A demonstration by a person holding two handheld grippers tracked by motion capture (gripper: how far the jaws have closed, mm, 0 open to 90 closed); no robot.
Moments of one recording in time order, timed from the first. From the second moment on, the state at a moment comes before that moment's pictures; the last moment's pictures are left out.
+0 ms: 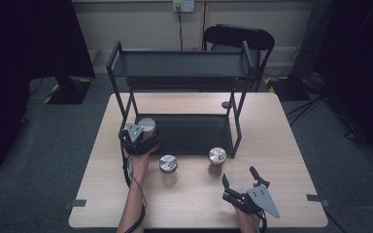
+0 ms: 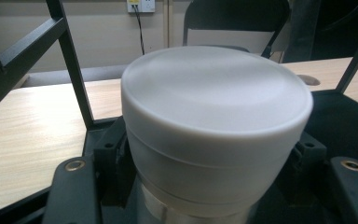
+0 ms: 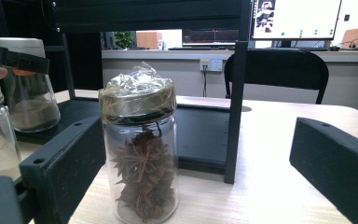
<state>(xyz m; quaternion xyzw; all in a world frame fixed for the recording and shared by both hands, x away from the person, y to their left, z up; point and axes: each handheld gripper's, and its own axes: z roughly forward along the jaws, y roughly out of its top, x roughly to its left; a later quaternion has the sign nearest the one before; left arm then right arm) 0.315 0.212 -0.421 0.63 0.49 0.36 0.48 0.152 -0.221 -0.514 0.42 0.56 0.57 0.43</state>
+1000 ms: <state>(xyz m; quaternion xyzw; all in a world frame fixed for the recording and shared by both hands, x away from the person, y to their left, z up) 0.311 0.213 -0.416 0.61 0.49 0.36 0.51 0.152 -0.221 -0.514 0.42 0.56 0.57 0.43</state>
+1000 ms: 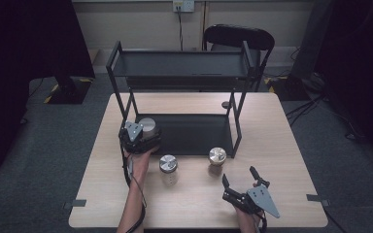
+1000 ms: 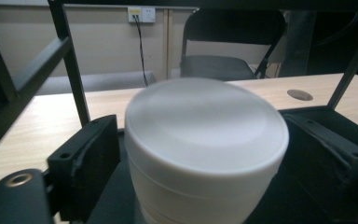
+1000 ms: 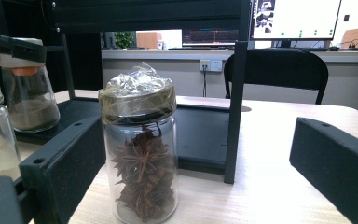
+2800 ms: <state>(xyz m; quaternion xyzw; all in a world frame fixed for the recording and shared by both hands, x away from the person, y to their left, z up) 0.265 0.215 -0.413 0.58 0.46 0.39 0.55 0.152 -0.220 -0.514 0.42 0.56 0.57 0.43</state>
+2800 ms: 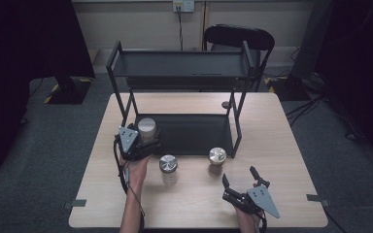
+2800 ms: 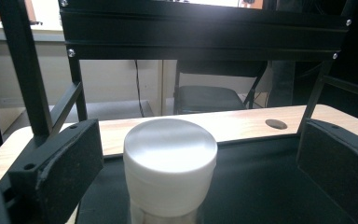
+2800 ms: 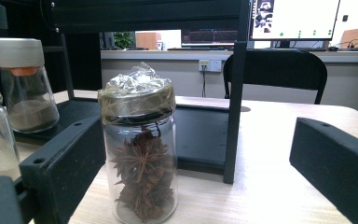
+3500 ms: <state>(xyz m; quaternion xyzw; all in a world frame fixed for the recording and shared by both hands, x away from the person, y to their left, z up) 0.240 0.218 -0.428 0.56 0.46 0.41 0.55 0.152 -0.220 -0.514 0.42 0.56 0.57 0.43</state>
